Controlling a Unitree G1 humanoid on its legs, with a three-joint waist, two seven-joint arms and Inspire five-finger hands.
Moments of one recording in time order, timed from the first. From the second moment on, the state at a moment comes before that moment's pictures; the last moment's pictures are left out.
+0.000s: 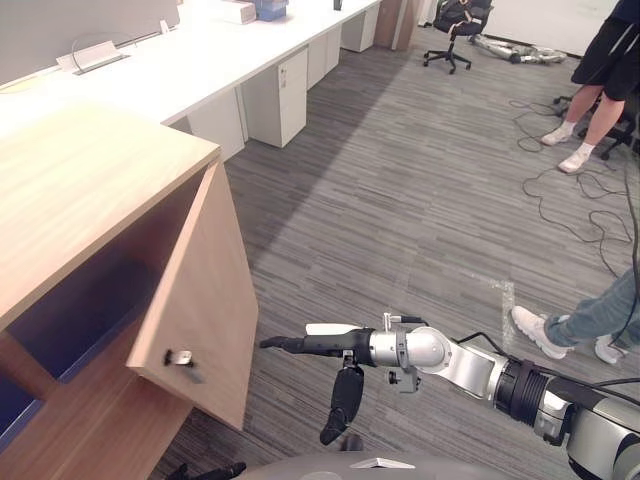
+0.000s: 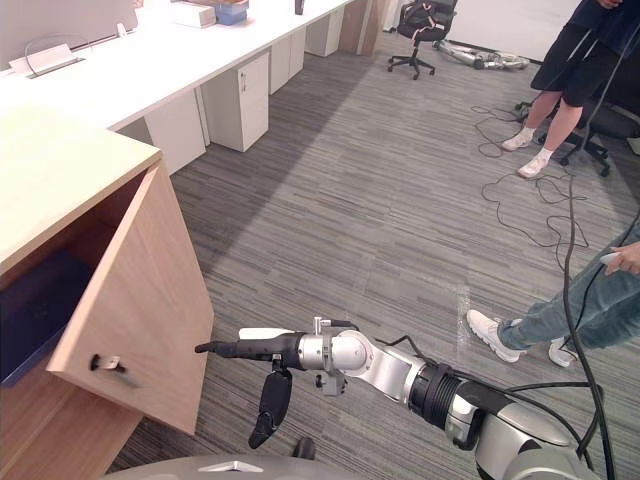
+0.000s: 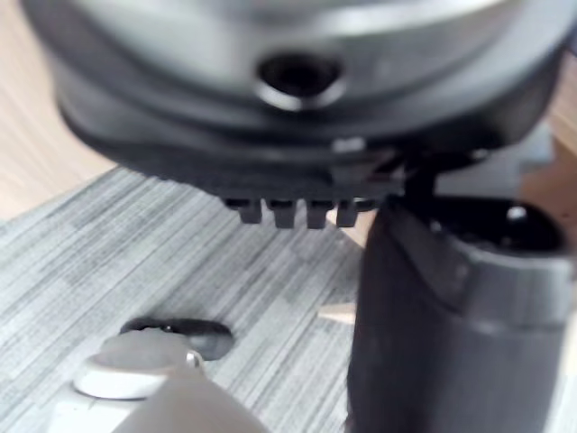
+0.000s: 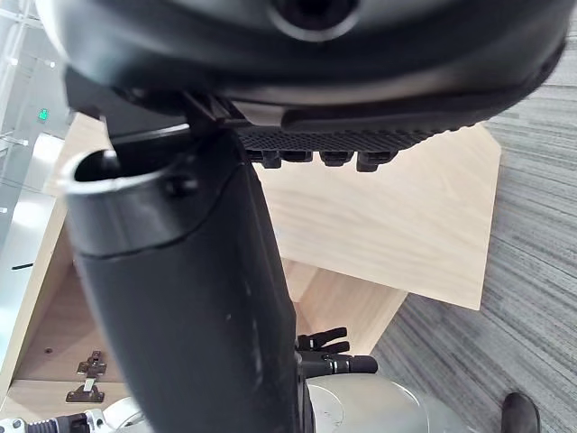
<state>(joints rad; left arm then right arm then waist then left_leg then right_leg) 0.17 0.16 0.45 1.22 0.17 -0.08 0.02 -0.45 -0.65 1.08 0.15 0.12 -0.23 0.42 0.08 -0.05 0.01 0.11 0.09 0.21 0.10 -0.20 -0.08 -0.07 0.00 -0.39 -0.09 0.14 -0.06</state>
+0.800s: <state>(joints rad) 0.17 0.12 0.40 1.19 0.16 -0.09 0.00 -0.02 -0.47 0.63 0.72 -0.27 -0.23 0.31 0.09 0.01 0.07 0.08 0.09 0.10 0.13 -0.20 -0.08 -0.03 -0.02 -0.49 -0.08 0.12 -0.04</state>
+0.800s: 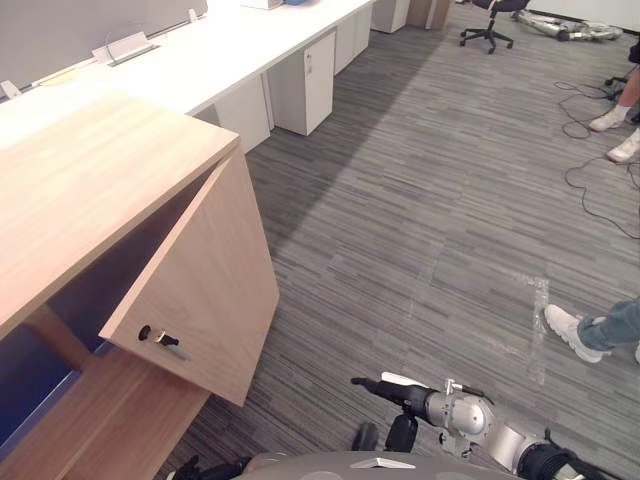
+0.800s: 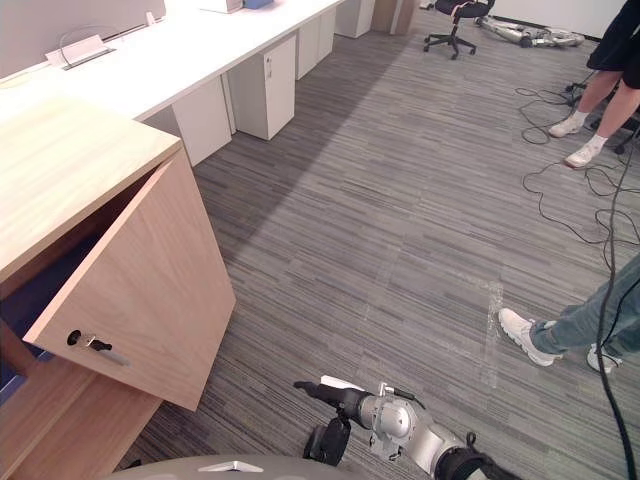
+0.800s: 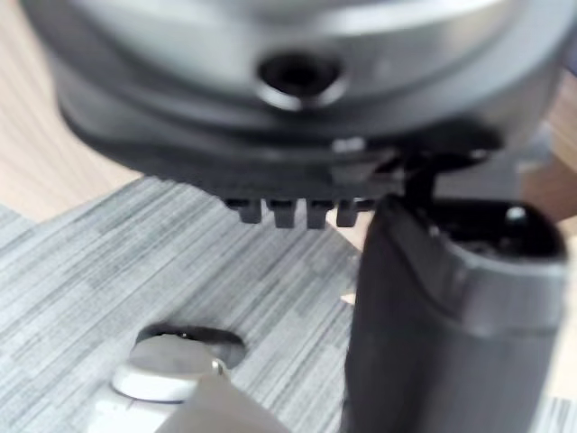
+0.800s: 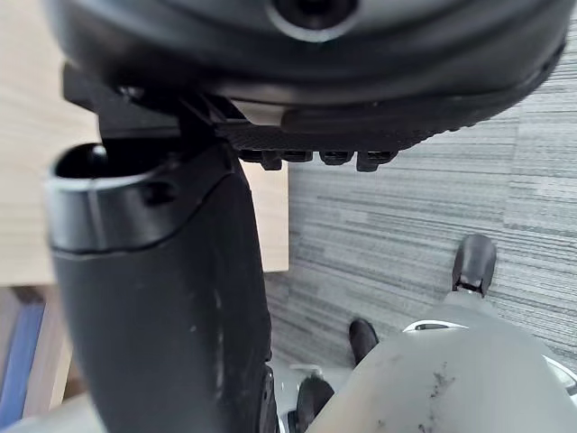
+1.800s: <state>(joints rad) 0.16 0.09 0.35 1.09 0.11 -0.06 -0.01 0.12 -0.03 -0.35 1.05 -0.18 -0.03 -0.06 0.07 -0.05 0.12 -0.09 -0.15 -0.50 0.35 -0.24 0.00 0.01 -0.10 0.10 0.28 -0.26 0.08</state>
